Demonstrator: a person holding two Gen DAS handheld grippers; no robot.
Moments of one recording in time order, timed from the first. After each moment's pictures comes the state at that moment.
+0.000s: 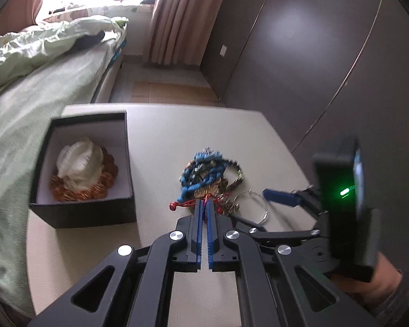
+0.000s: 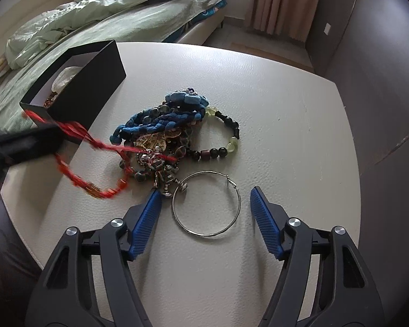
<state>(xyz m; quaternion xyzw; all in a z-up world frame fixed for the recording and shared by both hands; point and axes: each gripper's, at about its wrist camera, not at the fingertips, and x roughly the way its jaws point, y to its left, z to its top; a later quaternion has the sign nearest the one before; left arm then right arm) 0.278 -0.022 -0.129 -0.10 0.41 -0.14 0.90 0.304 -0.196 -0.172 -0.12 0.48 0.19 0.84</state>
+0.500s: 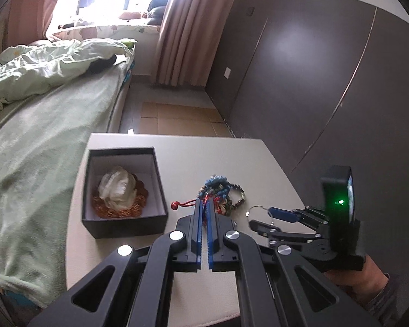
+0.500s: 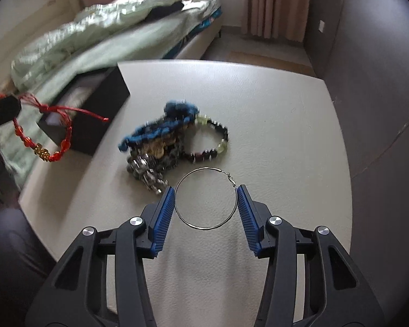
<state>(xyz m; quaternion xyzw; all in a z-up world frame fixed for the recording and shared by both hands) 0.255 0.008 -0.079 -0.10 0.37 -0.12 0.92 0.294 -0.223 -0.151 -0.05 0.47 0.20 0.86</state>
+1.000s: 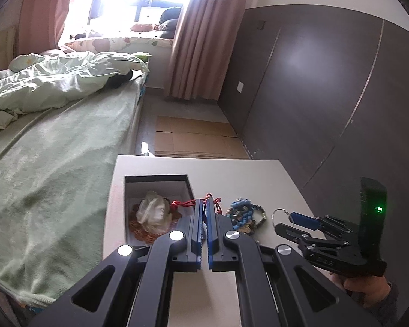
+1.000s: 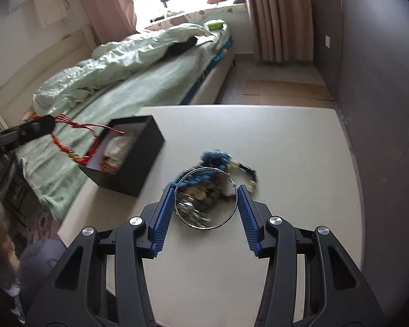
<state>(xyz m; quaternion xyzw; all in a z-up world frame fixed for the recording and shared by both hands) 0.258 0.047 -0.053 -0.09 0.34 -0.09 0.93 0.285 -0.213 -0.109 0.01 0.40 0.26 0.88</state>
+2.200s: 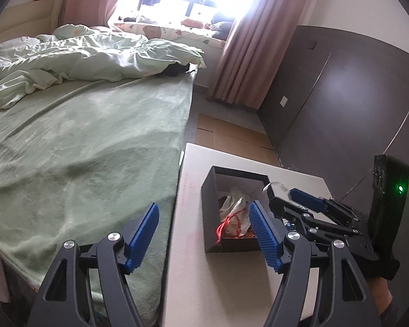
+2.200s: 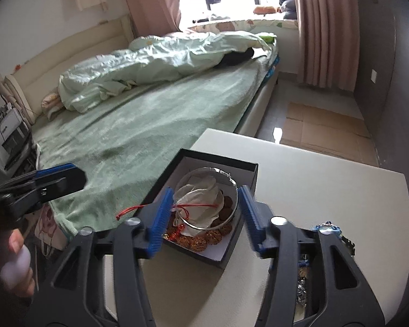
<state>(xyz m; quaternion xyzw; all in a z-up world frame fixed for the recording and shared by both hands) 0.241 0.149 -0.086 -0.16 0.35 0.01 0.92 0.310 -0.066 -0.099 -0.04 0.37 0.32 0.87</state>
